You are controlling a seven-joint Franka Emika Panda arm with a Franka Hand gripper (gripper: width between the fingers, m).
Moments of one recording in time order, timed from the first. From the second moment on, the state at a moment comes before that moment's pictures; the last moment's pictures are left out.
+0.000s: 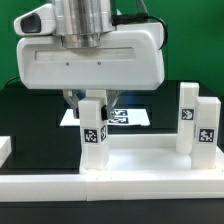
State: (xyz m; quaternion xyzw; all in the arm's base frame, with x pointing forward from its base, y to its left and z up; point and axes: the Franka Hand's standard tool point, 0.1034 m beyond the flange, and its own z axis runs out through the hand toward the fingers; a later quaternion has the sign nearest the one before) arm 0.629 -0.052 0.103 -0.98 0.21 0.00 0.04
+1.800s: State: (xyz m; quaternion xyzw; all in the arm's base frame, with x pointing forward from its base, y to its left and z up) arm 0.632 -0.046 0.097 -0.83 0.55 -0.01 0.06
